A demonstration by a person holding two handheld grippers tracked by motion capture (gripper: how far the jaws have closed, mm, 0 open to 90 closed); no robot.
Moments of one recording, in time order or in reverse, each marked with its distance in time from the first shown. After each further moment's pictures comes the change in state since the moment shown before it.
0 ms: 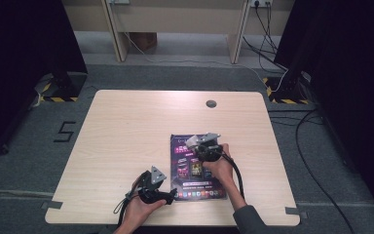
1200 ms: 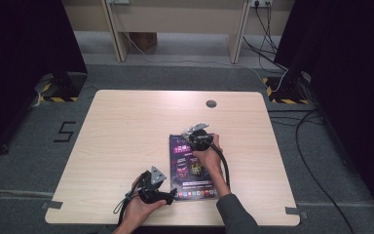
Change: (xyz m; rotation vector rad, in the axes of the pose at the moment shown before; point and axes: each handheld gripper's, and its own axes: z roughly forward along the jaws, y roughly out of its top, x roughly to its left) left arm 0.000 -0.001 0.000 -0.006 -0.002 0.007; right arm -0.001 0.038 0.033 0.028 -0.092 0.022
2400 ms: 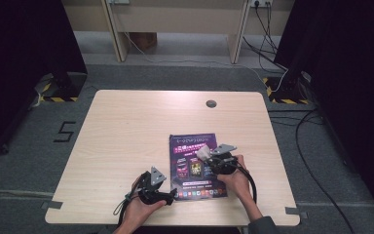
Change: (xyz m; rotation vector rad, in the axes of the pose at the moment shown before) left arm -0.001 -0.002 0.000 -0.011 0.002 -0.006; right arm -0.022 -0.087 -0.071 -0.026 0.081 -0.015
